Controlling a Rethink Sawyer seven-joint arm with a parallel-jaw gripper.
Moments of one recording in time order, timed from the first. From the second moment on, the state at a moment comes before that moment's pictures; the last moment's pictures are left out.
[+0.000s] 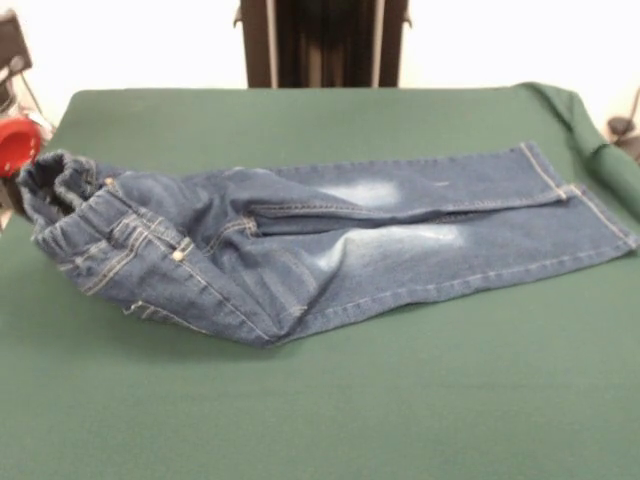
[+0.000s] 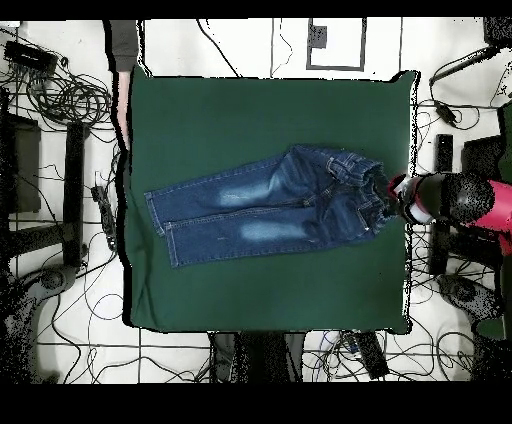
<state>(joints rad) -0.98 -0.46 0.64 1.31 -0.71 0.99 2.16</state>
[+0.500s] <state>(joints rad) -0.98 -0.66 0.64 1.54 -0.69 0.85 2.16</state>
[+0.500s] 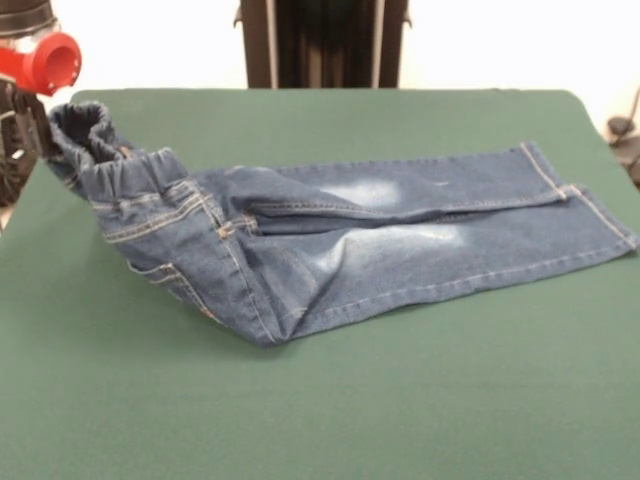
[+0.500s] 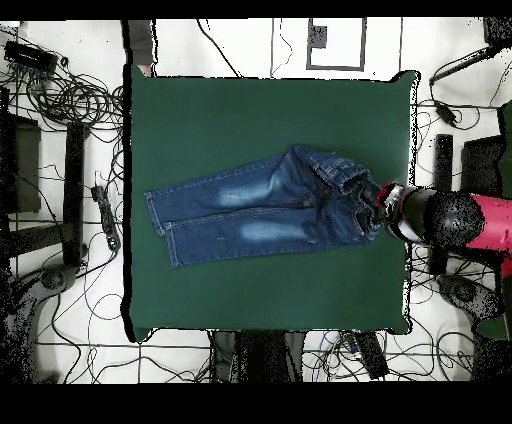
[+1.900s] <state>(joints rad) -0.98 -0.58 0.62 1.53 -0.70 0.81 2.16</state>
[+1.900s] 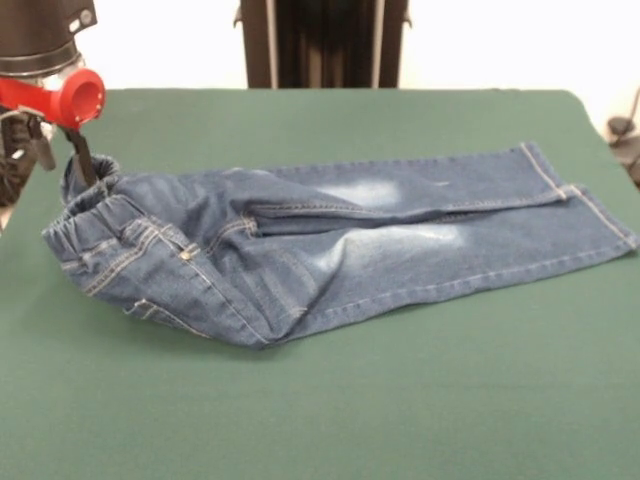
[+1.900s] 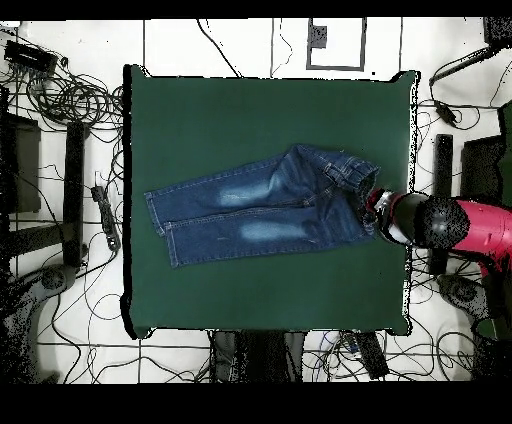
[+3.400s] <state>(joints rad) -0.95 -0.99 0.62 1.65 -0.56 0.82 2.16</state>
